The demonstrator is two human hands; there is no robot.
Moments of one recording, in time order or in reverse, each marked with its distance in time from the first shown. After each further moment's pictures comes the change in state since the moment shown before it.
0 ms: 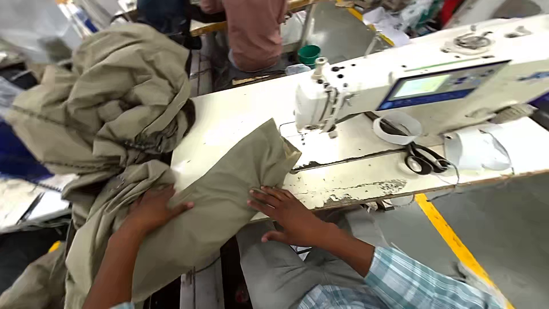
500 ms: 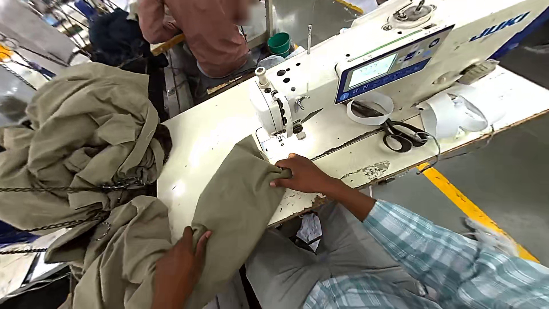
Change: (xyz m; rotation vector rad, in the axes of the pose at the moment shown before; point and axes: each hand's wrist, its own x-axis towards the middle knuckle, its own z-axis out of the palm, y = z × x) left_hand -0.050 0.090 0.054 0.065 0.315 0.079; right_hand -0.001 0.100 -0.075 0.146 0.114 0.409
